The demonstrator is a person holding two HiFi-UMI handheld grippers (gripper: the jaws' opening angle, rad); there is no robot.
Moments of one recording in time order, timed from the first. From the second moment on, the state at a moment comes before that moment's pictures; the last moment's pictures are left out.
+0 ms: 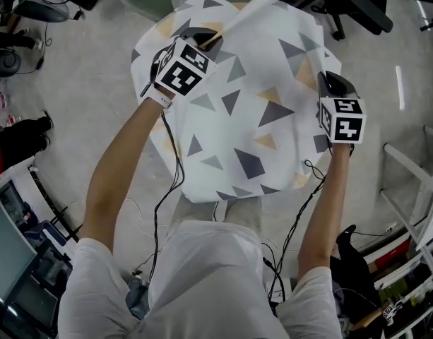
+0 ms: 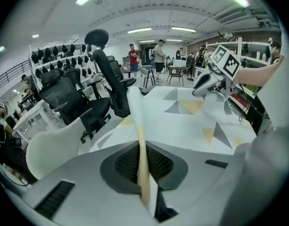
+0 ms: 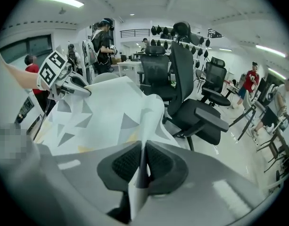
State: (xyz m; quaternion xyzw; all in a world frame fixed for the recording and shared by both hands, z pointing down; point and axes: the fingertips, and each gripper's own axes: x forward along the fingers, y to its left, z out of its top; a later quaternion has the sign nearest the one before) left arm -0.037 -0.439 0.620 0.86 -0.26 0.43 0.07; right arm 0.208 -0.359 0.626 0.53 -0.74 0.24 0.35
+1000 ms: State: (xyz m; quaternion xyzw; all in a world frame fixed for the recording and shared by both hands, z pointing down) left arm -0.119 -0.186 0.372 0.87 -0.41 0.26 0.10; right arm 0.121 -0.162 0.376 0.57 -0.79 0.16 0.15
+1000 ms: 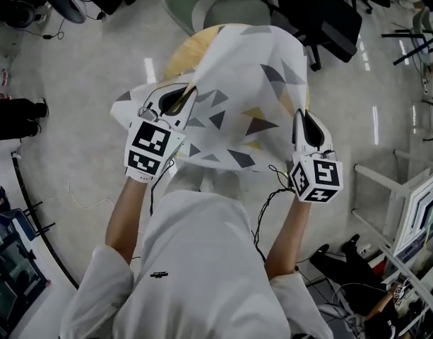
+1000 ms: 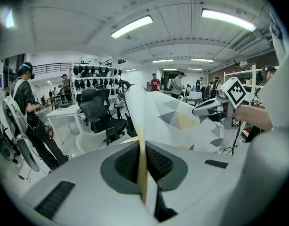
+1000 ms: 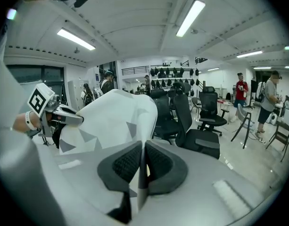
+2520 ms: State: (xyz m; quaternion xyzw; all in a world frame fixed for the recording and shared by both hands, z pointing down) left arm -0.190 -0.047 0.279 0.86 -0.46 0.19 0.10; right arm 0.050 -0.030 0.297 0.53 -0.83 0.08 0.15
